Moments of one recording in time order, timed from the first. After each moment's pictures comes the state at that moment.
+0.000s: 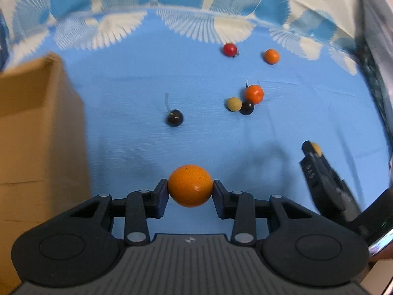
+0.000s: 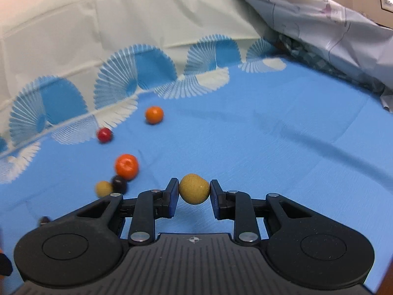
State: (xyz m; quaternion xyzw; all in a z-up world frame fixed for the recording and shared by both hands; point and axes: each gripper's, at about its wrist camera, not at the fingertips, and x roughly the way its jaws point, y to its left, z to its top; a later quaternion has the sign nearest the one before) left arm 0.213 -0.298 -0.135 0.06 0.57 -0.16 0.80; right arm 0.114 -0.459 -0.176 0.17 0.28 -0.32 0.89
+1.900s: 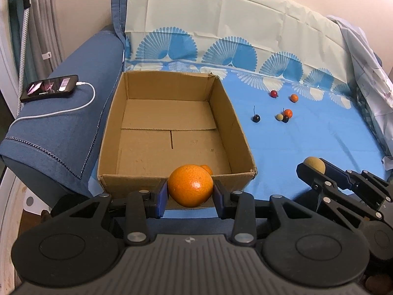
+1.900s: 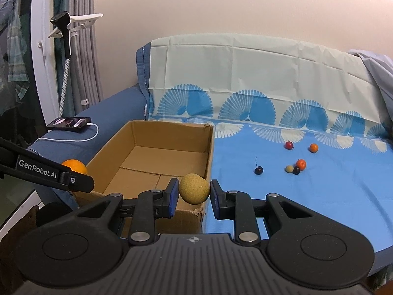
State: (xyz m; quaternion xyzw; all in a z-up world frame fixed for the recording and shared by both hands) left arm -0.029 -0.008 -0.004 0.02 0.44 -0.11 0.89; right arm -0.078 -0.163 0.016 0.02 0.29 0.01 0.96
